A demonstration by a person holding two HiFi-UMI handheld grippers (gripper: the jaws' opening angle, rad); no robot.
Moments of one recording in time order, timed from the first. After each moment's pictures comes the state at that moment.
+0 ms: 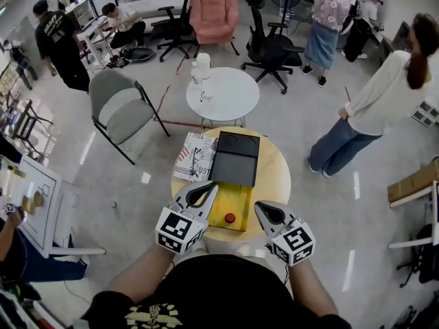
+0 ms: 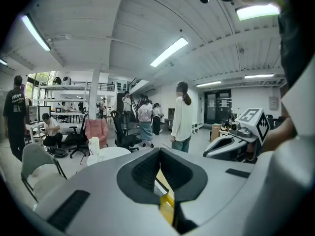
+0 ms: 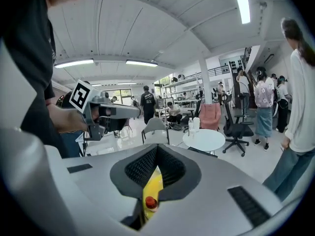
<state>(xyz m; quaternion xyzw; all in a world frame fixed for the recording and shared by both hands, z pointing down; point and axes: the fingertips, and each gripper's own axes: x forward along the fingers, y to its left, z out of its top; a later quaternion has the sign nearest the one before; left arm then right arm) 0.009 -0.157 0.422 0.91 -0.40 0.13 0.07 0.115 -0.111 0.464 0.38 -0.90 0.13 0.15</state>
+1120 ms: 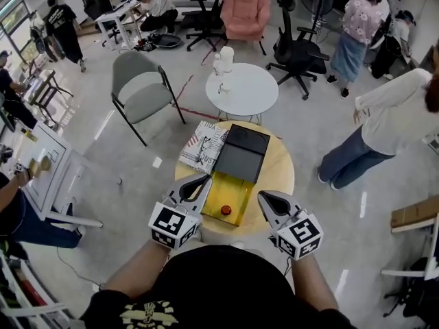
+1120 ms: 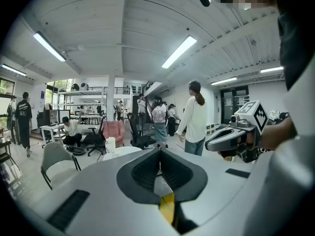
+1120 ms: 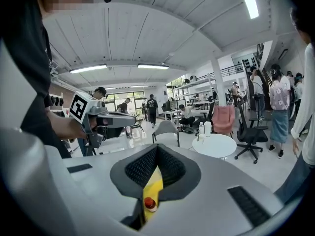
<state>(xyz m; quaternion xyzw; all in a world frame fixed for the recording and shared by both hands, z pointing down) 0.007 -0.135 0.411 0.86 -0.49 0.13 0.06 0.137 -0.121 0.437 0.30 -0.94 0.11 0.14</state>
